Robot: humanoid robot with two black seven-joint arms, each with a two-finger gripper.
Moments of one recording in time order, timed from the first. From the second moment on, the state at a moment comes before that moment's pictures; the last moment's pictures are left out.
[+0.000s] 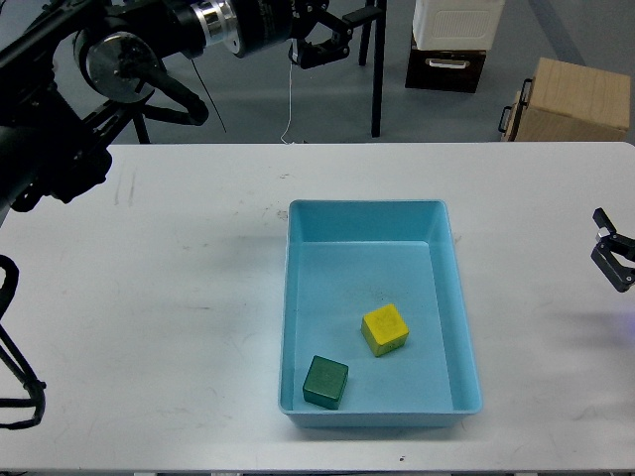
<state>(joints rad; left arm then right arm) -1.07 0.18 -0.98 -0.83 0.01 -0.49 0.17 -0.11 -0.51 1.42 1.34 0.54 0.49 -0.14</state>
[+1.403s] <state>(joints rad) 0.41 -0.04 -1.64 -1.59 -0.03 -0.49 0.17 -0.28 -0.44 1.44 1.49 0.50 0.49 -0.12</state>
